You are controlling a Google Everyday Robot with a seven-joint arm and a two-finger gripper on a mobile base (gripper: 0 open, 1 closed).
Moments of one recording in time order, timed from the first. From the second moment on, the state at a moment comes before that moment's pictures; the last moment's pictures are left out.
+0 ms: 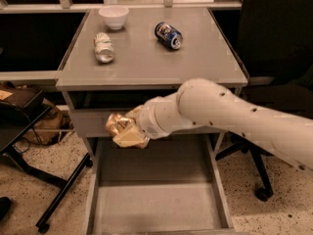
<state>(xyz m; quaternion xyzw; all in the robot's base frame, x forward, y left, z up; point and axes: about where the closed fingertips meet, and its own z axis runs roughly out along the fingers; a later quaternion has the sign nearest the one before) 0.520 0.078 0.769 -0.55 0.72 0.21 0.38</state>
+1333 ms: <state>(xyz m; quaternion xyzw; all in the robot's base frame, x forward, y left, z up) 0.539 0.085 0.929 -0.58 0.67 0.10 0.45</state>
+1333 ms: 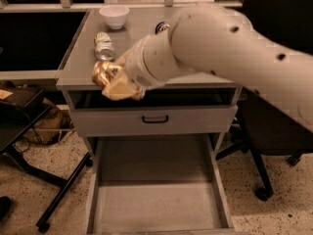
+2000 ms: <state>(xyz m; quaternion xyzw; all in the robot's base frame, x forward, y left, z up) 0.656 0.056 1.003 -0.54 0.67 0.00 0.51</state>
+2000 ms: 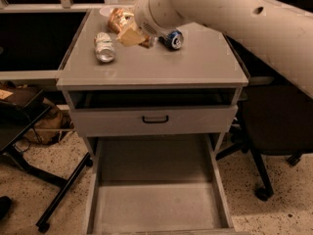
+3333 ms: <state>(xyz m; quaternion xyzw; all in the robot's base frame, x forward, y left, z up) 0.724 0.016 0.893 -0.49 0.75 0.05 0.44</state>
